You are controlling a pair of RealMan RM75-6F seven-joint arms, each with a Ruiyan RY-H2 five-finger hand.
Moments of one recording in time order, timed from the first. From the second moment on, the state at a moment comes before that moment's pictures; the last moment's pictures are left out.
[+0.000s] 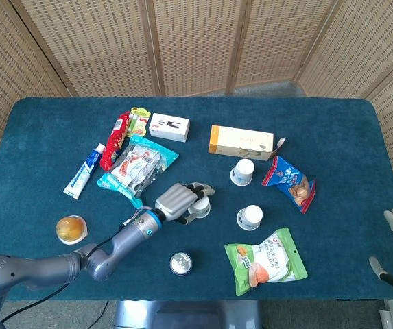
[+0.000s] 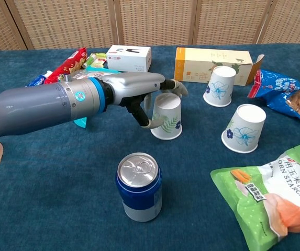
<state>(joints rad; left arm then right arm) -0.98 -1.75 -0.21 -1.30 1.25 0.71 0.15 -0.07 -0.99 0.03 -1.75 -1.57 1.64 -0.06</state>
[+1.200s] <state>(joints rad) -0.50 -1.00 -0.01 -1.94 1.46 1.25 0.09 0.23 -1.08 0.10 -1.80 -1.48 1.23 -0.21</state>
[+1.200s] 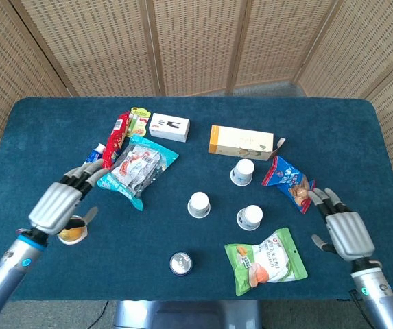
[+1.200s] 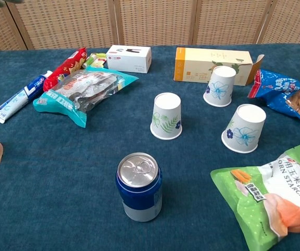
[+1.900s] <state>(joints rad) -0.32 -0.92 0.03 -1.89 1.55 1.41 -0.07 0.41 -1.25 0.12 -1.80 -1.34 1.06 -0.47</state>
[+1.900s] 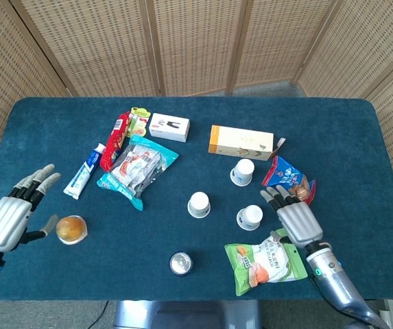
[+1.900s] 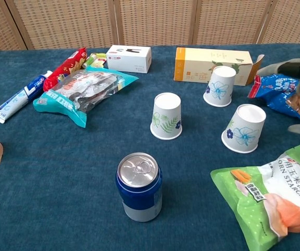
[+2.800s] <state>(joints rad) -0.24 -0.94 0.01 -1.79 1.56 1.44 -0.19 0.55 -1.39 0.12 -1.74 -1.17 1.00 -0.57</state>
